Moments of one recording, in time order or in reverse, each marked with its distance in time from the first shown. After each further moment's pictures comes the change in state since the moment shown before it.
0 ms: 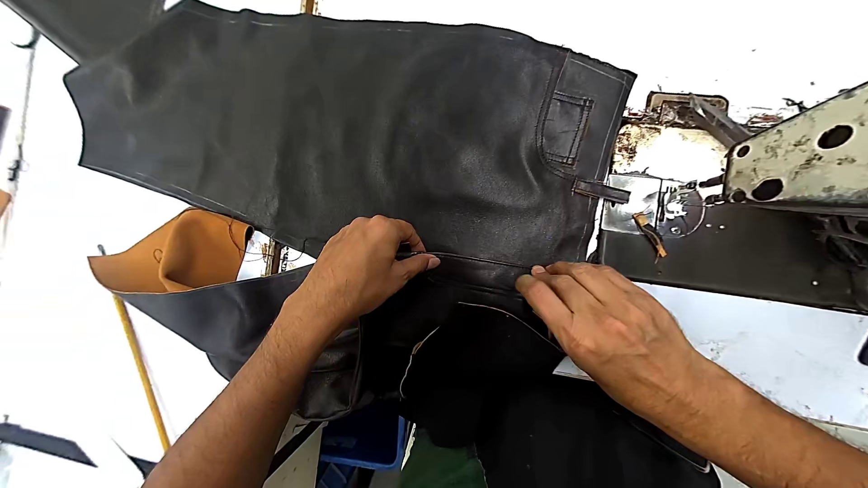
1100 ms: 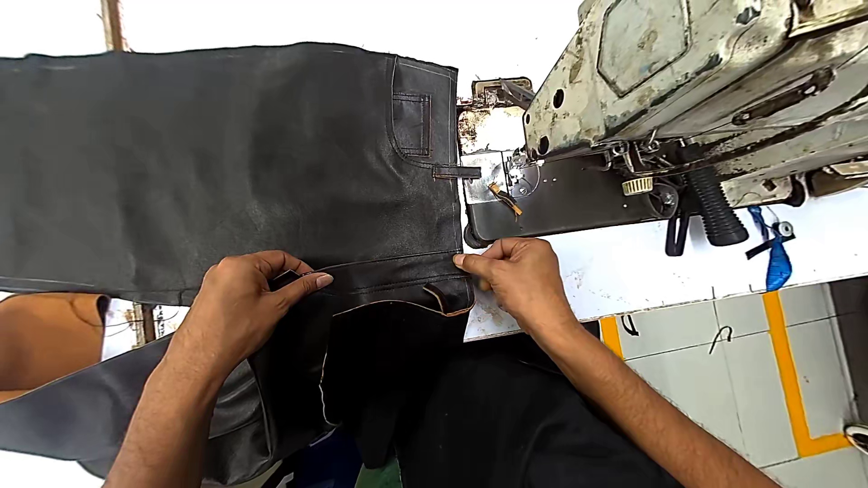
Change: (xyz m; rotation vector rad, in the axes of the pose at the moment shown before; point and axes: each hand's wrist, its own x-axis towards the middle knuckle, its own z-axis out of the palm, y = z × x) left_hand -0.007 -0.008 0.013 -0.099 0.145 0.031; right_hand -0.020 0.001 0.000 0.960 0.107 1.493
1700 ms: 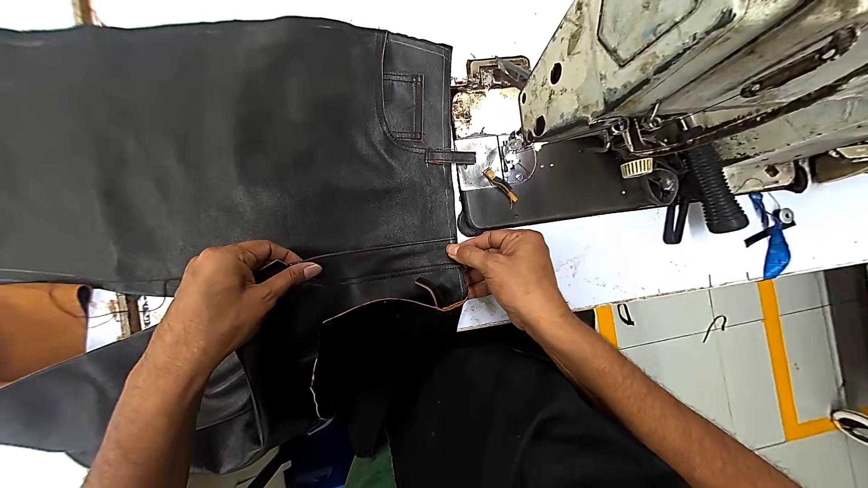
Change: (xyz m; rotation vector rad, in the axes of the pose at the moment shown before) left_hand -0.003 0.003 0.000 0.014 0.015 0.014; right_hand -0.002 0.002 0.004 0.282 -0.143 0.055
